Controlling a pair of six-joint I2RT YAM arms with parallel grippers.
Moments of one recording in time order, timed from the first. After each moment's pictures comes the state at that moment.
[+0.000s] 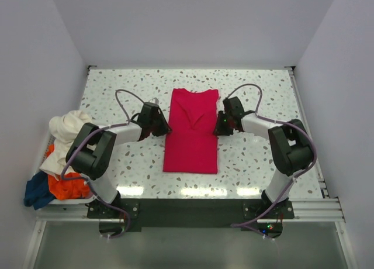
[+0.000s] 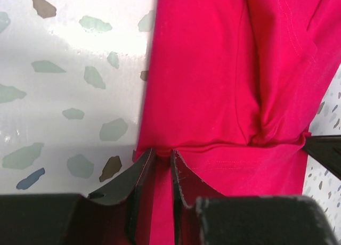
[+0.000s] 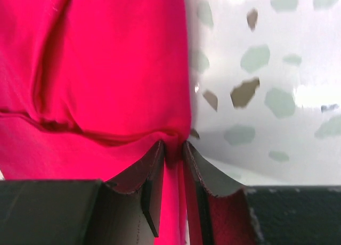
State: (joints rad) left arm -0.41 1.72 0.84 0.06 0.09 -0.74; right arm 0.39 1.76 0.99 -0.25 -0.10 0.58
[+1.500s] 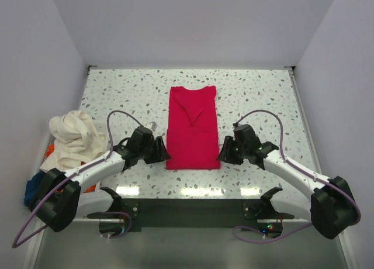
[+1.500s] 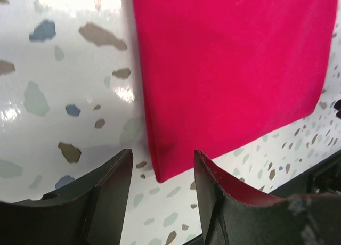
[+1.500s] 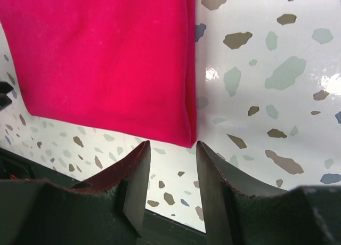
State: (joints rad) left arm -0.55 1.19 0.51 -0.19 0.15 -0.72; right arm 0.54 1.12 0.59 -0.42 -0.12 0.73
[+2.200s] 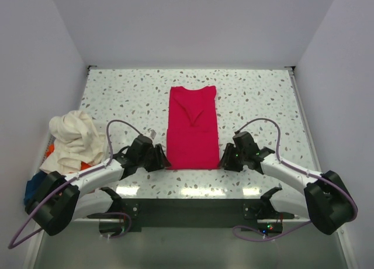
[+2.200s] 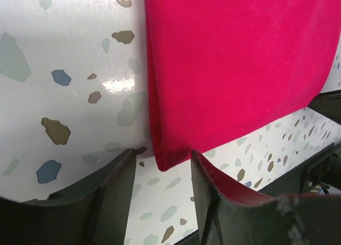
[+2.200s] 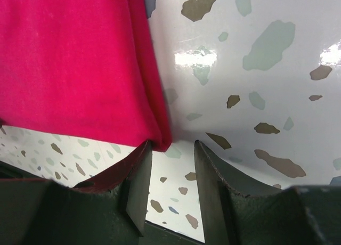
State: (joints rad) left arm -0.61 1.14 0.37 -0.11 0.15 -0.83; right arm 0.54 1.16 0.46 -0.32 -0.13 0.82
